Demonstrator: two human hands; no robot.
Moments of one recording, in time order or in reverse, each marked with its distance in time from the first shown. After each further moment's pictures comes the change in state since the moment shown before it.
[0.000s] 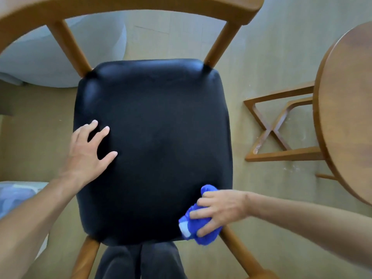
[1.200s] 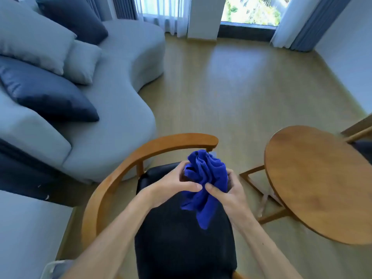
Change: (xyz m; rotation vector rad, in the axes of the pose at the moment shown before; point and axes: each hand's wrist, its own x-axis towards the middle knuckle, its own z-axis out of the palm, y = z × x) left_hand -0.069 0.236 -0.313 -0.986 -0.731 0.271; right_hand 0.023 -0.059 -0.377 1.317 1.656 1.107
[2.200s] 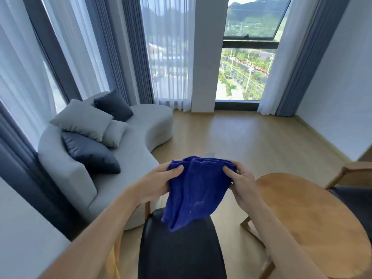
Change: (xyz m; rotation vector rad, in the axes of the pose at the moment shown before) left_hand -0.165 0.161 0.132 -0.081 0.113 0.243; right_hand -0.110 -0.191 -0.064 0.120 0.039 -0.174
